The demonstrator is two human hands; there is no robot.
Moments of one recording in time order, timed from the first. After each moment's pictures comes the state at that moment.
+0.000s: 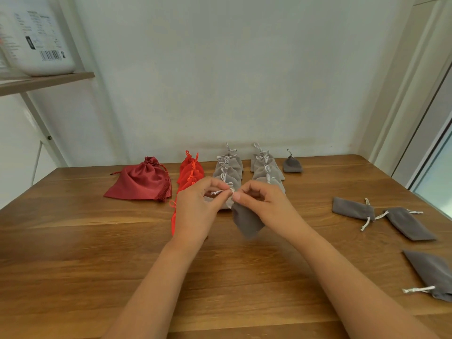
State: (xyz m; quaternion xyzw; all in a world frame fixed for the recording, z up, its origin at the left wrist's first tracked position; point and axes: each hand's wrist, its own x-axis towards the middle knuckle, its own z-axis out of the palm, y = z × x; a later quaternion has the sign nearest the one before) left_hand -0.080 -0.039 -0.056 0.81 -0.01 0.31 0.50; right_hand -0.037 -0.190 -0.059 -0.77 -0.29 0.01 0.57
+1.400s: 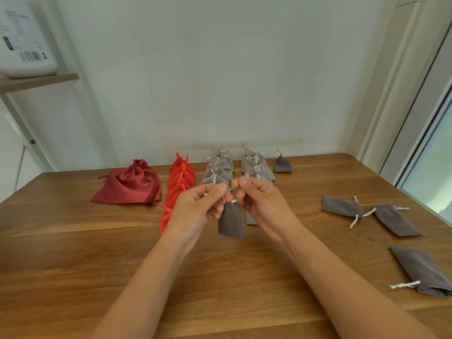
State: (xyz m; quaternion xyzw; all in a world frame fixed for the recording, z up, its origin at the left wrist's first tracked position) left_hand -0.079 -0.048 -0.053 0.63 -0.01 0.07 0.77; right_hand -0.025 -0.190 -0.069 -0.53 -0.19 0.13 0.81
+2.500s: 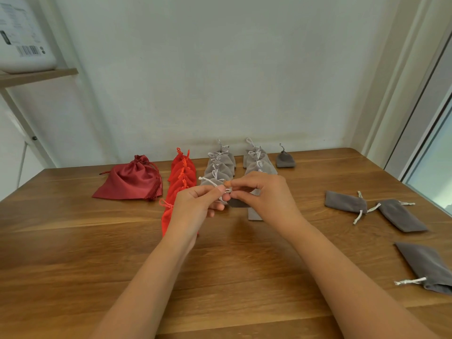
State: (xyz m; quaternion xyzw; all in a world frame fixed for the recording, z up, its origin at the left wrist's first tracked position) left_hand -0.074 -0.046 -0.058 0.69 0.07 0.10 0.71; right_hand -0.028 -0.199 -0.060 -0.79 -0.32 -0.13 0.50
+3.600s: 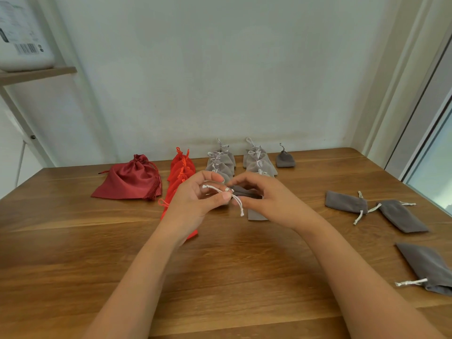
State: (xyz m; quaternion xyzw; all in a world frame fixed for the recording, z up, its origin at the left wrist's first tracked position) left_hand -0.080 -0.037 -0.049 0.70 -0.06 0.09 0.70; right_hand -0.025 -0.214 -0.050 -0.80 -0.36 0.05 0.48
